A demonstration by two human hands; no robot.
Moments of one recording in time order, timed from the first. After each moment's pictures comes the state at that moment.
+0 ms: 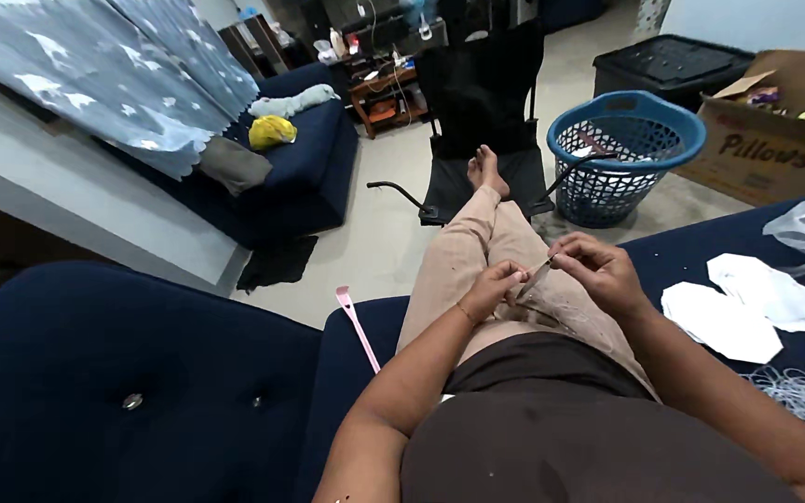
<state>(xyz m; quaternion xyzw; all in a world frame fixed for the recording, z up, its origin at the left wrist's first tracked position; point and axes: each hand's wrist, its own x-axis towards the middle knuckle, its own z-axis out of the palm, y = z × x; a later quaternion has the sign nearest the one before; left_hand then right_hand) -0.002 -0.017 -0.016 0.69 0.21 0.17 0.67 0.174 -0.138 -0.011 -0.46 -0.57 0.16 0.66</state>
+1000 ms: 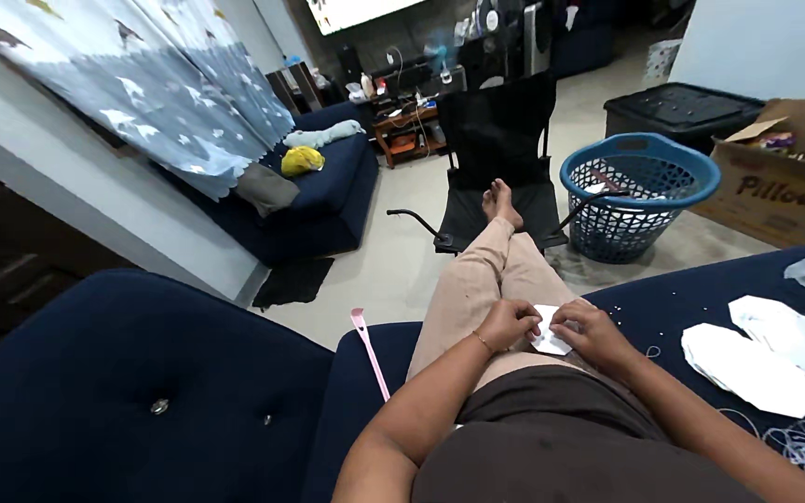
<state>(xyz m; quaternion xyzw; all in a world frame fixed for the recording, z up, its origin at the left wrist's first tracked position) 0.002 -0.013 -0.025 0.81 0.26 0.10 0.52 0.187 -0.126 -0.089 -0.60 -0.66 0.10 0.43</state>
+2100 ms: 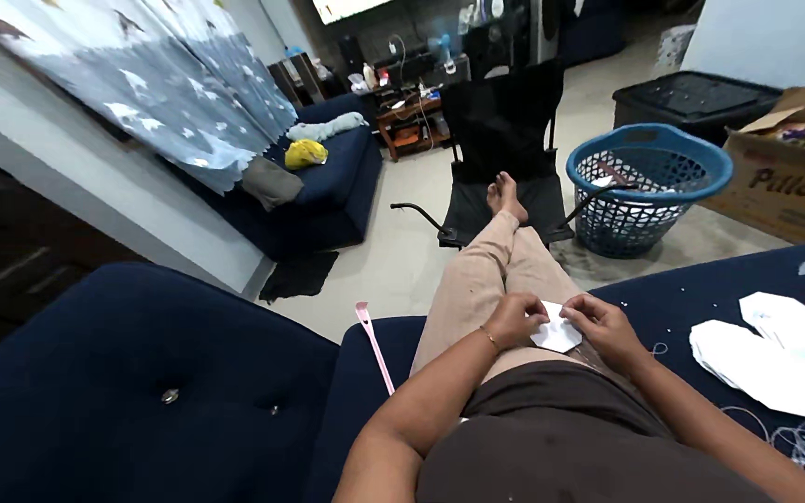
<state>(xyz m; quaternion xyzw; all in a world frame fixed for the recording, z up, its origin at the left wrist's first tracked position) 0.003 -0.013 -0.026 0.89 0.19 0.13 0.39 0.179 -0.132 -0.084 -0.58 -0.54 0.22 0.57</state>
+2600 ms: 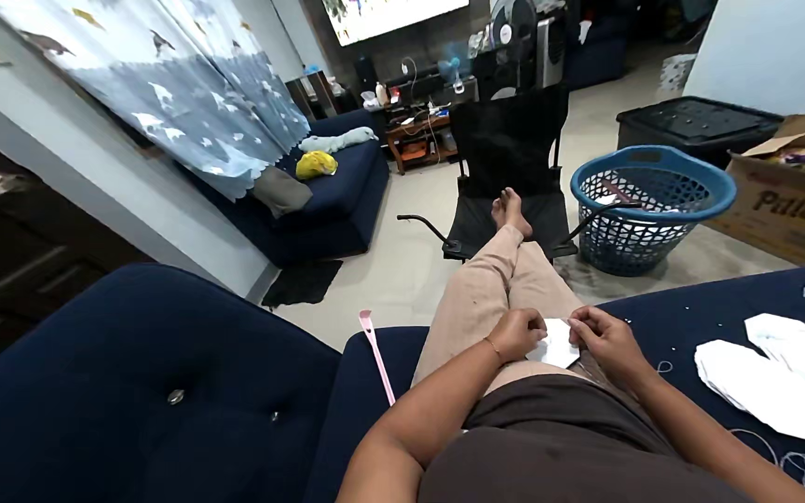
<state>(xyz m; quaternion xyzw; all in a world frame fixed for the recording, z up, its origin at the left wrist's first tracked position) 0.006 -0.012 -0.022 0.89 0.25 0.04 0.38 0.173 -0.132 -0.078 -0.60 -0.50 0.23 0.58</state>
